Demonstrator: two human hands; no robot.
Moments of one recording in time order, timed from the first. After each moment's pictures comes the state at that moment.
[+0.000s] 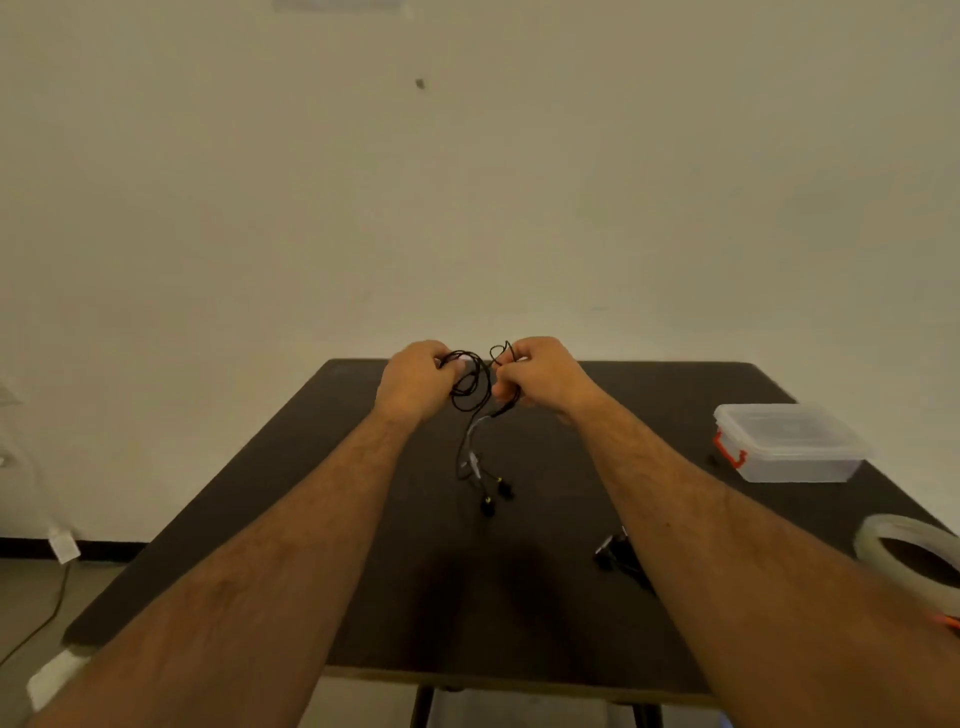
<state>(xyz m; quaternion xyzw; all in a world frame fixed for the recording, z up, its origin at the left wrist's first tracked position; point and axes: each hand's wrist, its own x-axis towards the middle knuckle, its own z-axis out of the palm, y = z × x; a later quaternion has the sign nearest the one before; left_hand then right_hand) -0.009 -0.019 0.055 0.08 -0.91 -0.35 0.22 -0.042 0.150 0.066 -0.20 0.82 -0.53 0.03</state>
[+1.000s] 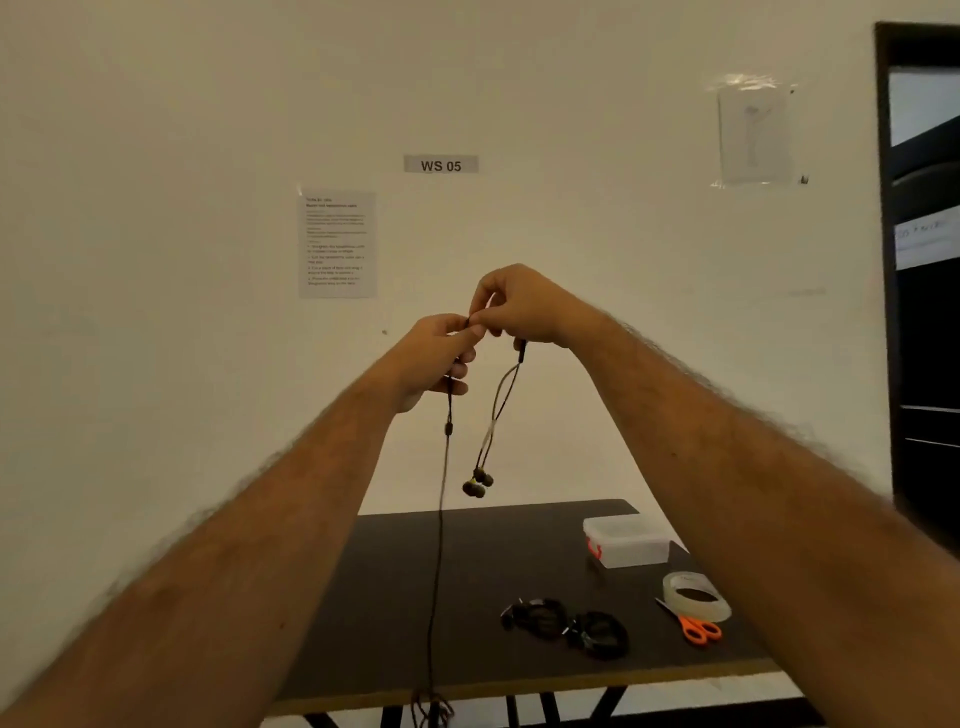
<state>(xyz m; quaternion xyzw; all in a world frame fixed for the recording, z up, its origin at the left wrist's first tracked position) 0.243 0.117 0.273 -0.22 -0.79 -0.53 0.20 0.225 0.276 0.324 -0.36 0.84 -0.30 -0.27</state>
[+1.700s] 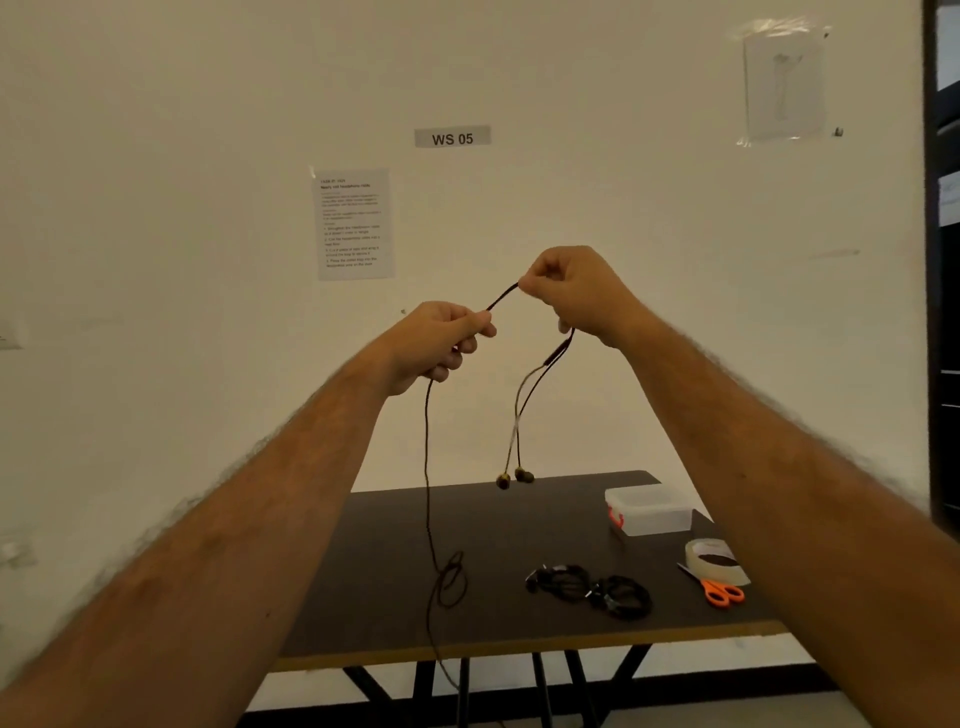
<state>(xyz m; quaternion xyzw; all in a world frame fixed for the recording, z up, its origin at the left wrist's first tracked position) 0.270 0.099 0.266 -0.21 -0.83 -0.48 0.17 0.228 0.304 0.292 -0.33 0.77 -0.44 -0.32</state>
